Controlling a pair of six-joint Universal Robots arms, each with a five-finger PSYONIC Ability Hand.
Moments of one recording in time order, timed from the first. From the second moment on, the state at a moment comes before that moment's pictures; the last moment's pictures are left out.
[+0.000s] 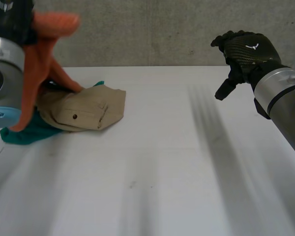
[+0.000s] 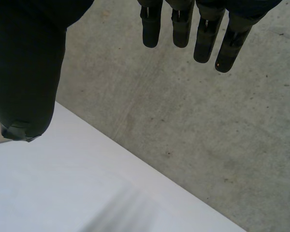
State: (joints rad) left arm 4.48 -1.87 -1.29 3.57 -1.64 3.57; right arm 1.97 -1.36 1.34 0.04 1.52 2.95; left_hand 1.09 1.17 1.19 1.20 0.92; right_hand 0.20 0.22 0.21 0.23 0.05
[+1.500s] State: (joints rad) left arm 4.18 -2.34 -1.24 3.33 -1.50 3.61; right arm 1.95 -1.21 1.61 0.10 1.52 2.59; left_hand 1.15 1.18 1.17 1.19 0.97; right_hand 0.20 0.22 0.21 0.23 0.05
